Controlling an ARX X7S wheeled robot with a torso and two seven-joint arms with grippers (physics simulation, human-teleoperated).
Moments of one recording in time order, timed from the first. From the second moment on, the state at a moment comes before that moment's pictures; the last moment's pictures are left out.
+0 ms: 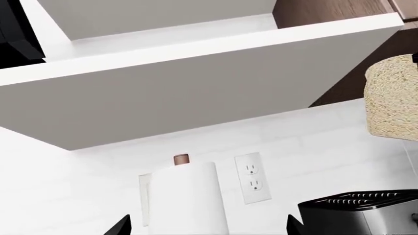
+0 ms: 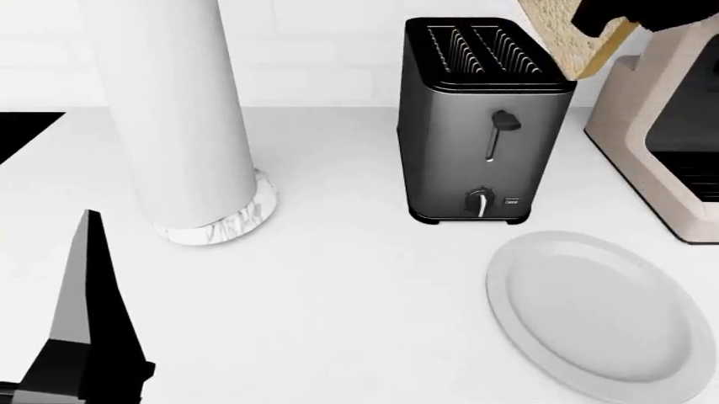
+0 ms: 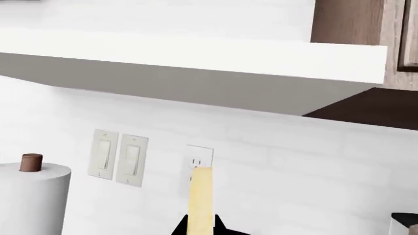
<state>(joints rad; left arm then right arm) 0.76 -1.55 -0.21 1.05 -0.33 0.36 -1.24 1.61 0.89 -0.39 -0.54 1.87 0.91 0.94</state>
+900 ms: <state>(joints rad) 0.71 -1.57 -0.13 1.05 -0.33 0.36 -1.26 0.96 1.18 0.38 -0.96 2.35 0.81 1.04</state>
